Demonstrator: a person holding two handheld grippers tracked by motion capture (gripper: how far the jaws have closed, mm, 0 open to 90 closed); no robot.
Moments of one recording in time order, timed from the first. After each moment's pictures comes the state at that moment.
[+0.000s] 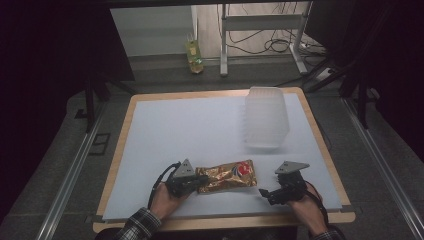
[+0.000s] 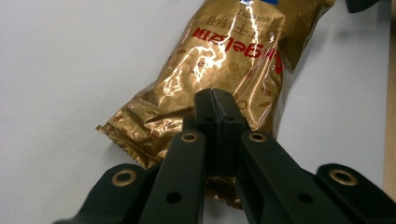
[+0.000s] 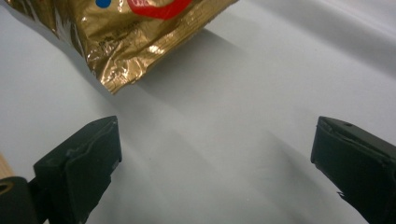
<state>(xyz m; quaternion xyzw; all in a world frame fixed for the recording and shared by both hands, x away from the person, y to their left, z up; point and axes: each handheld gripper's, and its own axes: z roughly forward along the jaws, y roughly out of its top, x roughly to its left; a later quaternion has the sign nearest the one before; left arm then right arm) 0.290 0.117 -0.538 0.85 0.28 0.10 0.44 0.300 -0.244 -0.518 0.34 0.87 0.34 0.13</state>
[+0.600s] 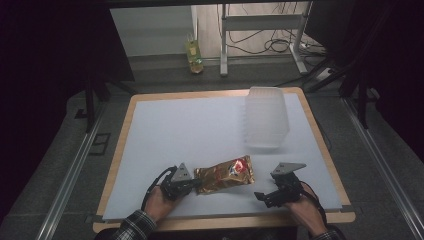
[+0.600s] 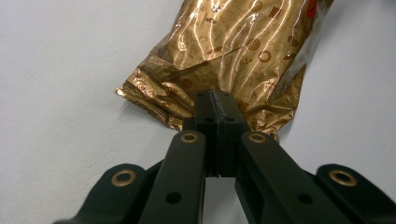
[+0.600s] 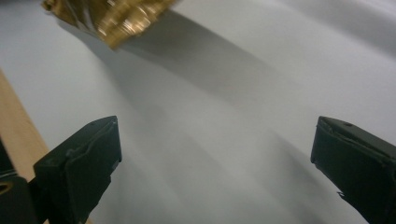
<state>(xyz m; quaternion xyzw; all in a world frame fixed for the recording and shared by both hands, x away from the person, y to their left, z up) 0.282 0.130 -0.546 0.87 0.29 0.12 0.39 0.297 -0.233 -0.517 0.33 0.87 0.36 0.08</state>
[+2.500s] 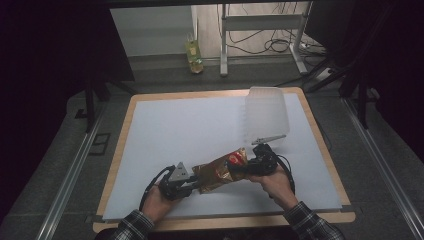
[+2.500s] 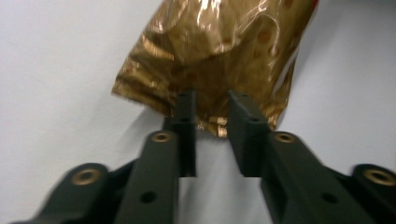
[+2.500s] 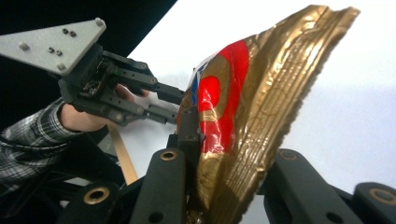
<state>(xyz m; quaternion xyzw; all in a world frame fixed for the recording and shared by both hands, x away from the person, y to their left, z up) 0.279 0.133 -0.538 0.86 0.28 0.13 0.39 0.349 -0.167 -0.478 0.36 0.80 0.46 -0.11</state>
